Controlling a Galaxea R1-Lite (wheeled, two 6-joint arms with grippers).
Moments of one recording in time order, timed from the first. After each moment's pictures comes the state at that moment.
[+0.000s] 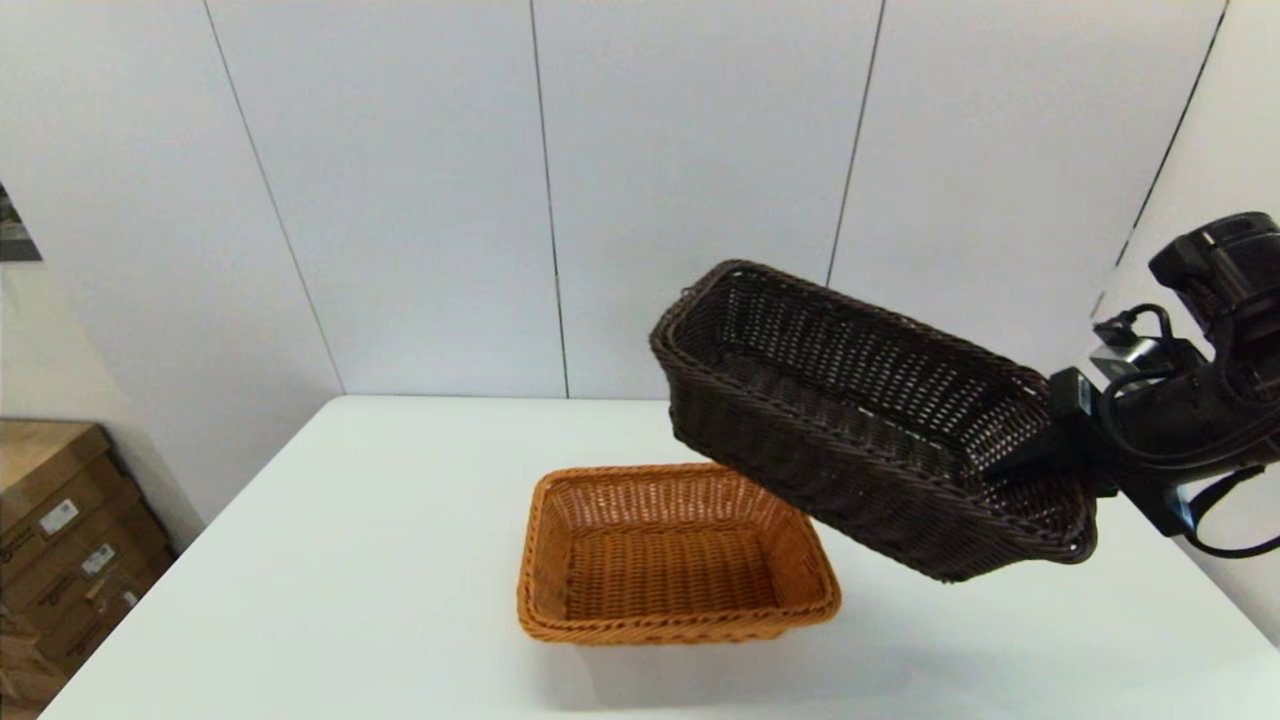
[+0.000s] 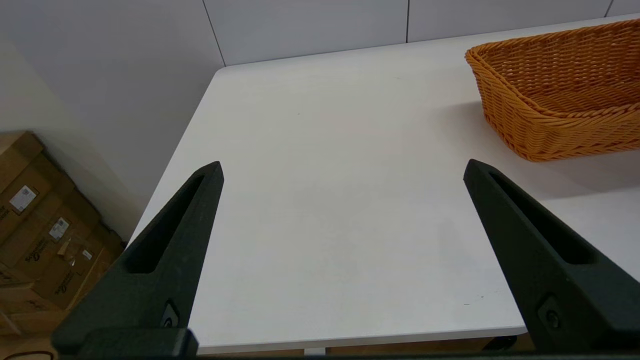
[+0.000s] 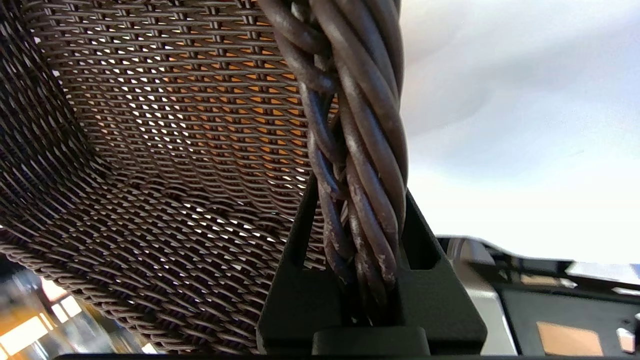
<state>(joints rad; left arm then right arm) 0.01 0.00 -0.04 0.12 -0.05 0.09 0.02 1.62 -1.22 0.67 0.48 0.70</state>
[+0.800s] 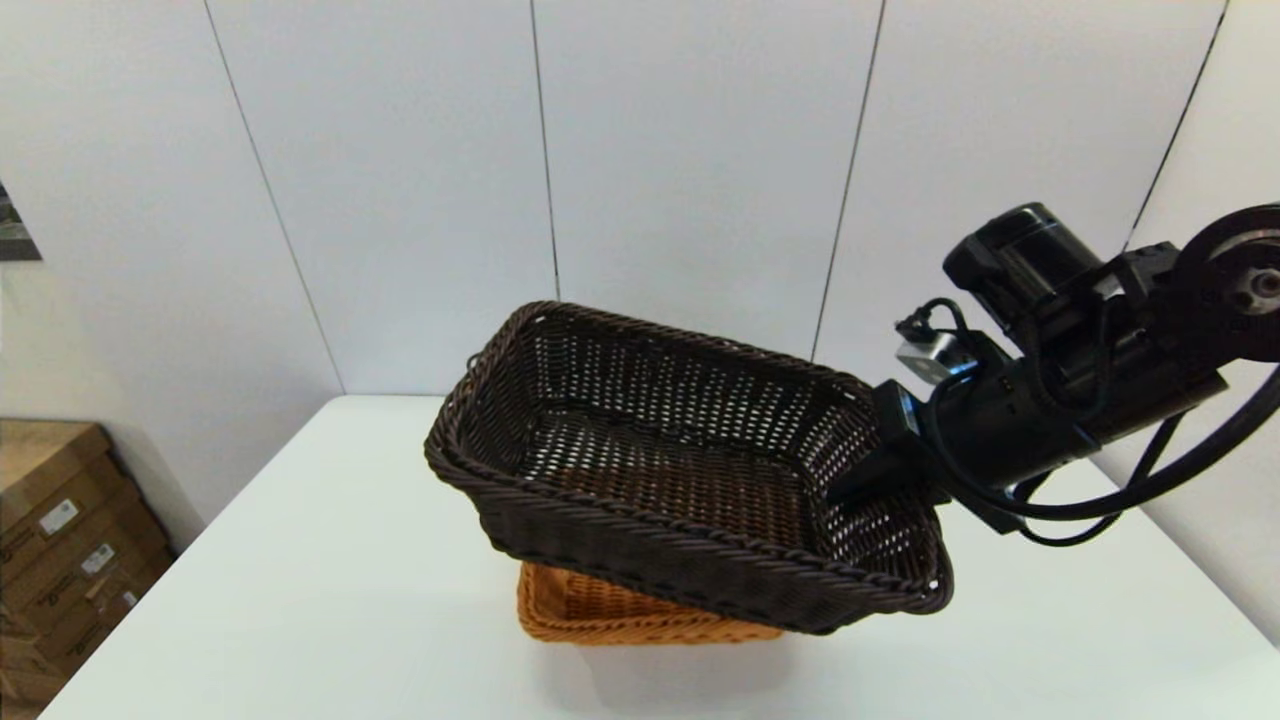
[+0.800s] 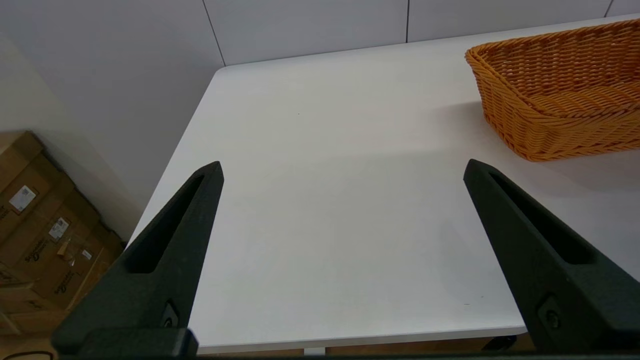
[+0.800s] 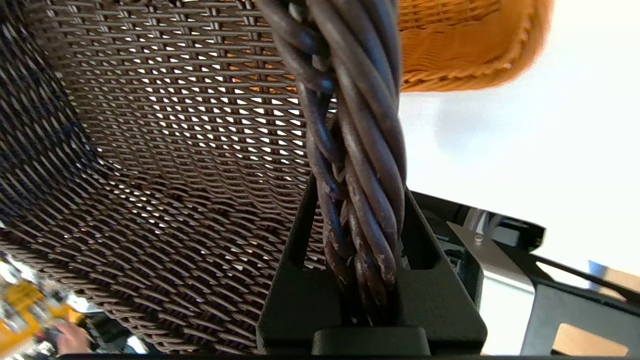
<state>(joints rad) 0.01 0.00 -0.04 0.12 -0.05 0.09 0.38 1.75 -1.36 0.67 0.48 0.71</state>
